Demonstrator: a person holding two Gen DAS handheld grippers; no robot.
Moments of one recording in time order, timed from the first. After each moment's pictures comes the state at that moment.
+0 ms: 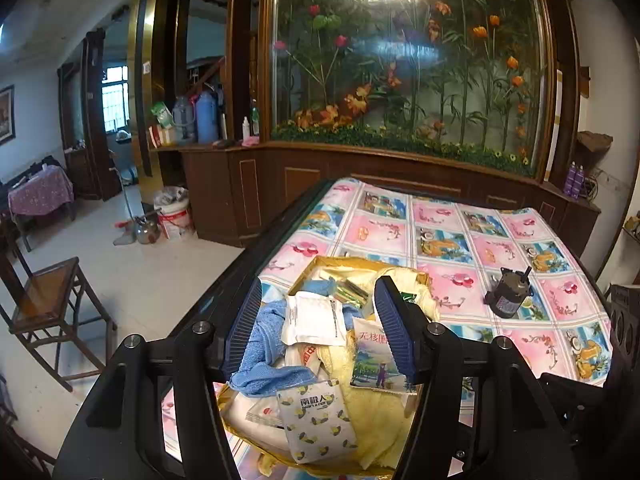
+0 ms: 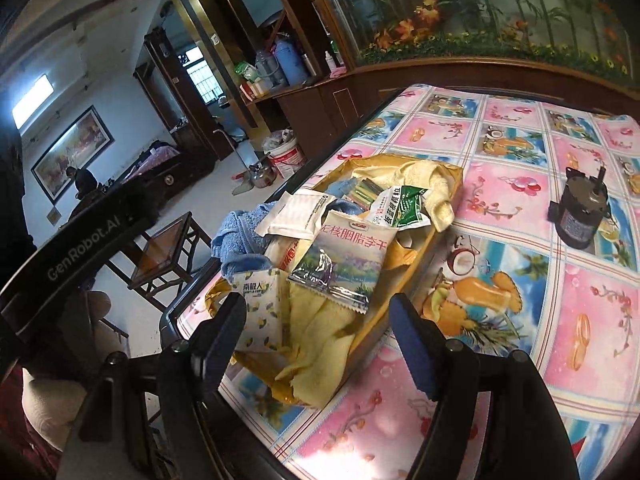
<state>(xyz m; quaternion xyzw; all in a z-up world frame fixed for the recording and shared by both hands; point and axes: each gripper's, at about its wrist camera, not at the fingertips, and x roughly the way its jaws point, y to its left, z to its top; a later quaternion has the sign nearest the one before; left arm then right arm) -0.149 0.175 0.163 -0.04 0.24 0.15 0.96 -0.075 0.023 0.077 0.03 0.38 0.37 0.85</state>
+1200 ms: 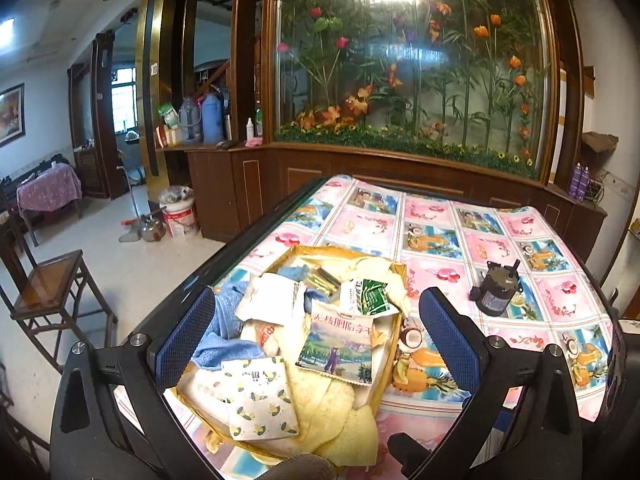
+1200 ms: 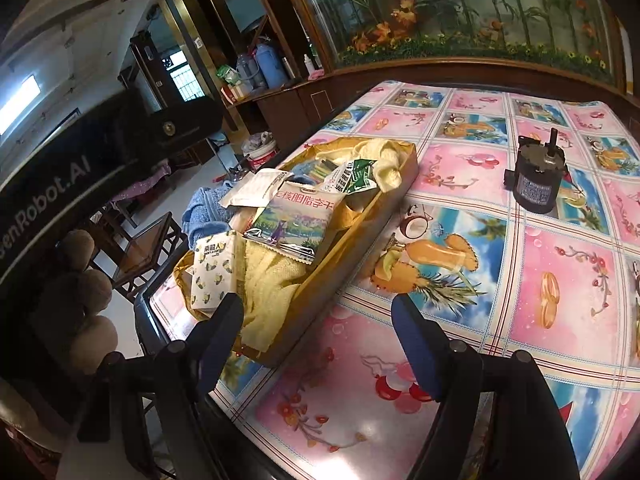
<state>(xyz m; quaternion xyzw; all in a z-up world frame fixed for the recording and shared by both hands) -0.146 0.124 0.140 -0.05 0.24 0.17 0.96 -0.085 -0.013 0.049 0.02 0.37 0.34 0.86</state>
